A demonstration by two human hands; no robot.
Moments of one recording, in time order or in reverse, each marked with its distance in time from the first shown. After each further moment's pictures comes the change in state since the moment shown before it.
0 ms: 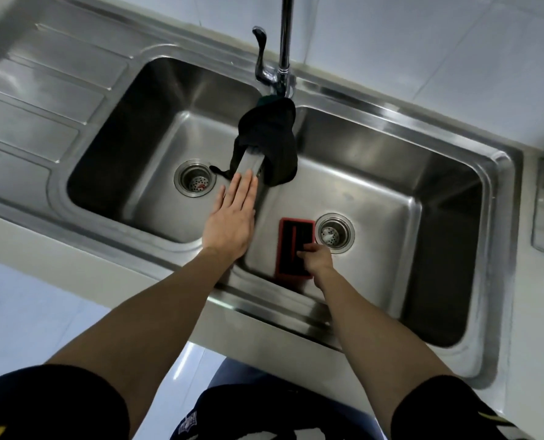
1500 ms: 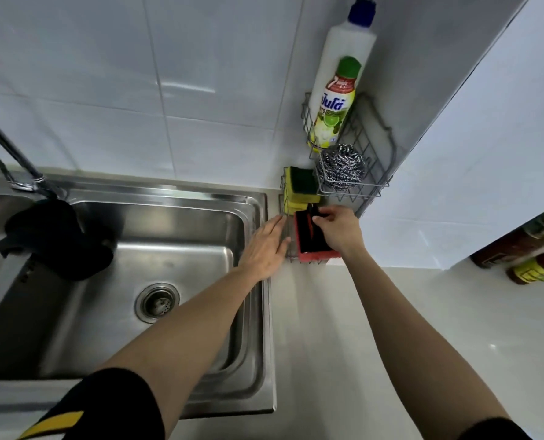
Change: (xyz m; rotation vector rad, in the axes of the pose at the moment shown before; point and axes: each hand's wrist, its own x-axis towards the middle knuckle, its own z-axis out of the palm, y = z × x) left_hand 0.062 0.474 -0.046 -0.547 -0.093 0.491; right_hand -0.093 -0.027 -0.496 -0.108 0.546 -0.474
